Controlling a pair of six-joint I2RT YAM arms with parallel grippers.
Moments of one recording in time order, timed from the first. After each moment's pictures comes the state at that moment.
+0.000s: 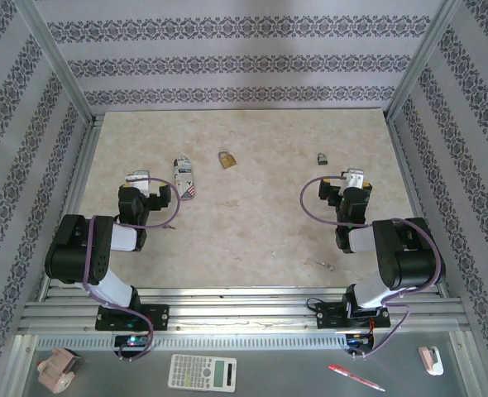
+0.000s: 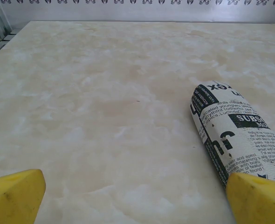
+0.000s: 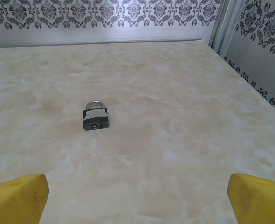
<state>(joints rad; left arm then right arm) 0.01 1.59 0.37 0.89 -0.05 -0.03 0.04 1.54 0.33 0.93 0.22 0.05</state>
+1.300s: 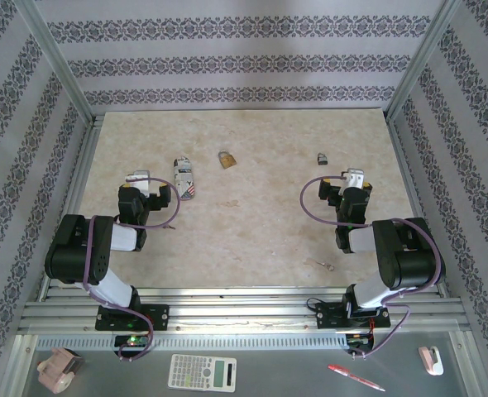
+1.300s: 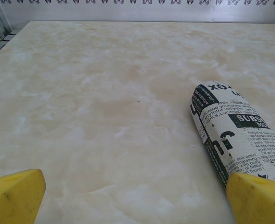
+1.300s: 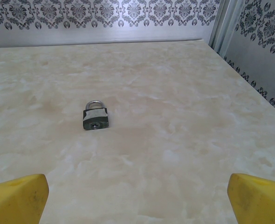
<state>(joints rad) 0.01 1.59 0.37 0.89 -0.05 -0.03 0.04 1.54 0.33 0.93 0.22 0.05</state>
